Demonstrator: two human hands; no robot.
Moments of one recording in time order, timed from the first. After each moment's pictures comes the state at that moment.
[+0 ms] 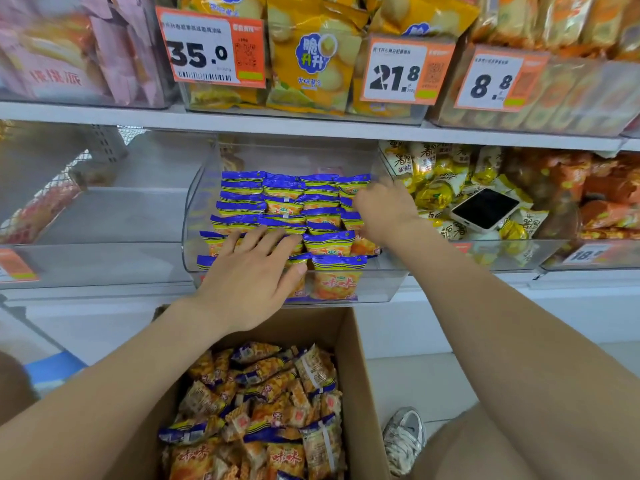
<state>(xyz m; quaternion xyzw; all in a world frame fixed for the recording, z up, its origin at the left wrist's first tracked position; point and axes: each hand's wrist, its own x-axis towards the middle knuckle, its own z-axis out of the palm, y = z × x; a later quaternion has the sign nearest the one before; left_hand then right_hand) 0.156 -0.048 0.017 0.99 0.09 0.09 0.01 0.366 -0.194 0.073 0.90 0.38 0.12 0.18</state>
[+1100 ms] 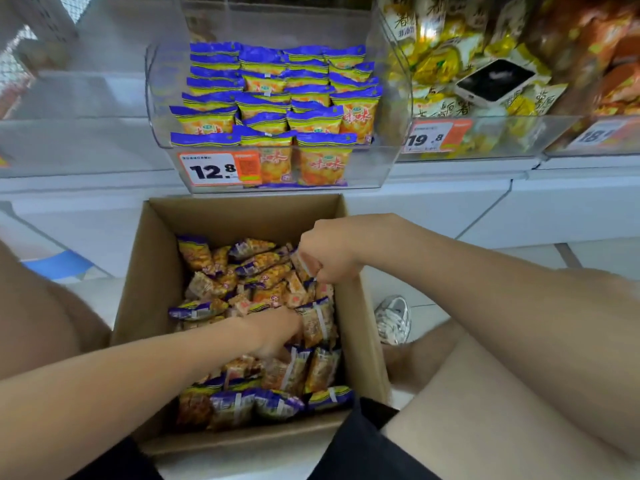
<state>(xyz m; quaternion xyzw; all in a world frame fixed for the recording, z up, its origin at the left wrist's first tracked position) 0.076 -0.151 -0.159 0.90 -0.09 -0.42 0.09 0.214 -0.243 -0.017 0.75 0.58 -0.26 0.20</state>
